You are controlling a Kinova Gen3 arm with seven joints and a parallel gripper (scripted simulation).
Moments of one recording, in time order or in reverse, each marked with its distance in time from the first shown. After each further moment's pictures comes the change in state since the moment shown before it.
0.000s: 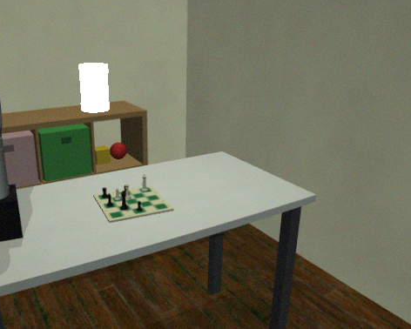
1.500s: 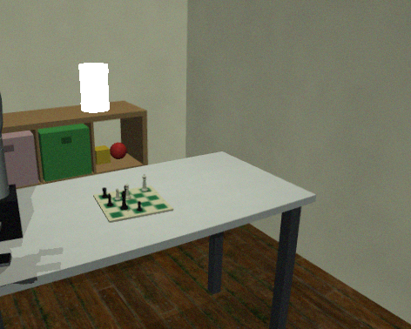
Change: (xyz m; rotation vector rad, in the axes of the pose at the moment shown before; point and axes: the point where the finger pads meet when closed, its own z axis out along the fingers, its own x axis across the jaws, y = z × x) arm -0.152 -0.291 0.199 0.643 -0.304 0.611
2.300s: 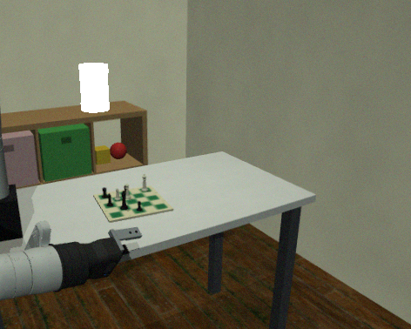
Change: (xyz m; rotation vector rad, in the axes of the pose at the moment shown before) arm -0.130 -0.129 0.196 0.407 -0.438 0.352
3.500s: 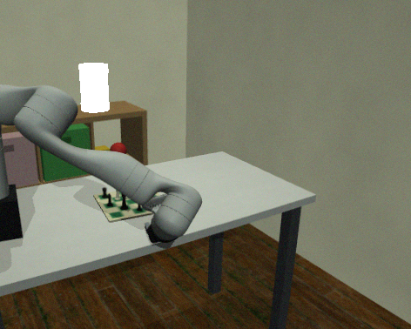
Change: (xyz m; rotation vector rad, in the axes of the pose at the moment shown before) arm -0.171 -0.135 0.265 0.215 -0.997 0.320
